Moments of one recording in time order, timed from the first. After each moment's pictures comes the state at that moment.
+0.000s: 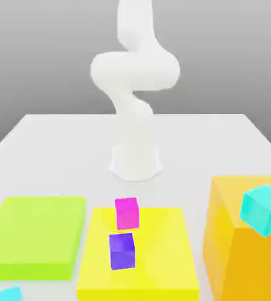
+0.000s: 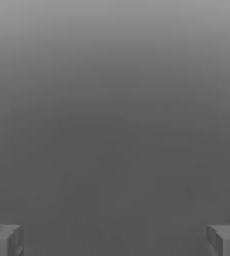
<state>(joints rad) -0.03 -0.71 0.00 -2.29 0.00 2.32 0.85</state>
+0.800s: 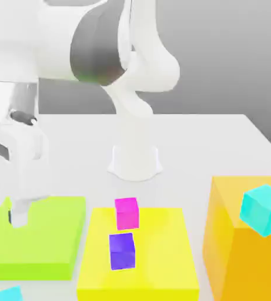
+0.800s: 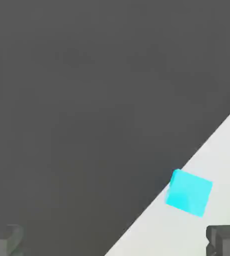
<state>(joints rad) -0.26 0.17 -0.06 -2.17 0.01 2.52 1.38</state>
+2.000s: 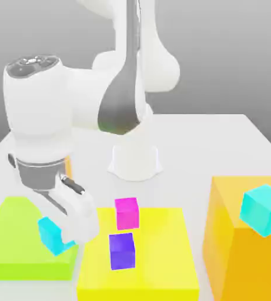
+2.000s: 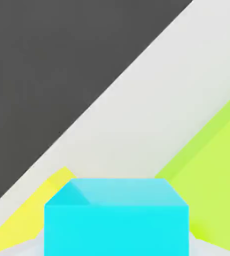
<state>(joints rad) -0.20 0.00 -0.02 -2.49 0.01 2.49 1.23</state>
